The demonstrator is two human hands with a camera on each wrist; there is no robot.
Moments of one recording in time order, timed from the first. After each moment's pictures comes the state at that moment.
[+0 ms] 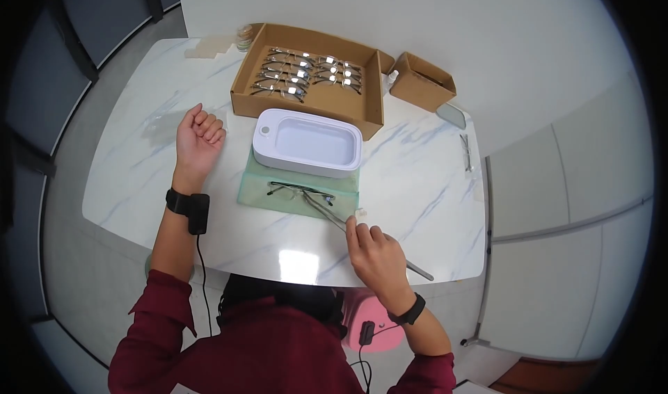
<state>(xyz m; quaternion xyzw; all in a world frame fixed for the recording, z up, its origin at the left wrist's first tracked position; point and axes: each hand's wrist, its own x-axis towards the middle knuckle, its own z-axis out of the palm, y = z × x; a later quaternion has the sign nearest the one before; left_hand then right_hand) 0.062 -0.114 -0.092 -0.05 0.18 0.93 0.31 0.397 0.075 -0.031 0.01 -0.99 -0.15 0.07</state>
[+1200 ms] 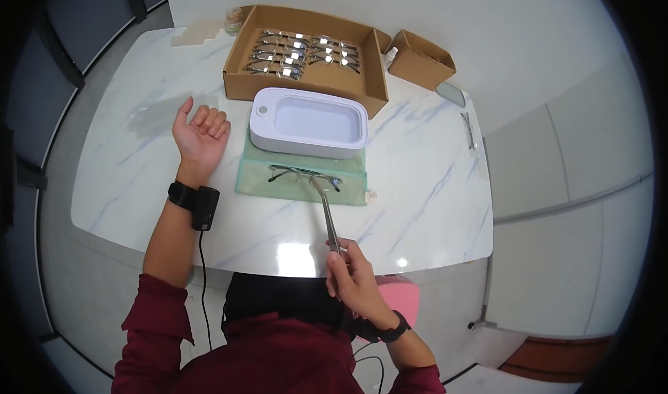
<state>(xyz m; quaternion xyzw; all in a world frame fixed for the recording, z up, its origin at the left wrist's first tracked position) 0.073 -0.107 -0.123 -0.04 0.14 0.93 0.33 0.422 -0.004 -0.072 -0.32 -0.62 0.71 0.03</state>
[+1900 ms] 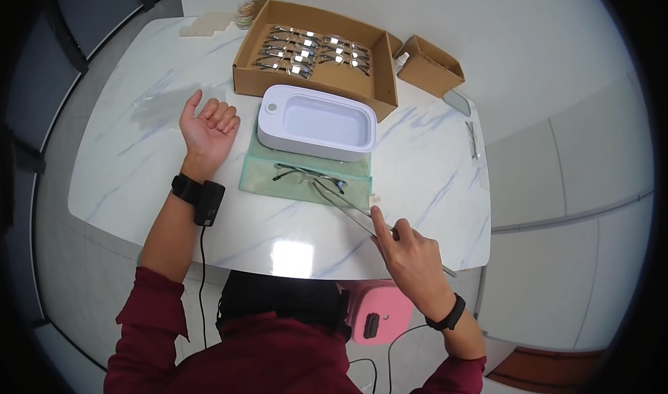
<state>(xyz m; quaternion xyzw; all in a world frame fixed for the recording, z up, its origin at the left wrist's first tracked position) 0.075 -0.104 -0.122 -0.05 0.12 0.93 0.33 0.414 0.066 -0.004 -0.05 -0.99 -0.12 -0.01</state>
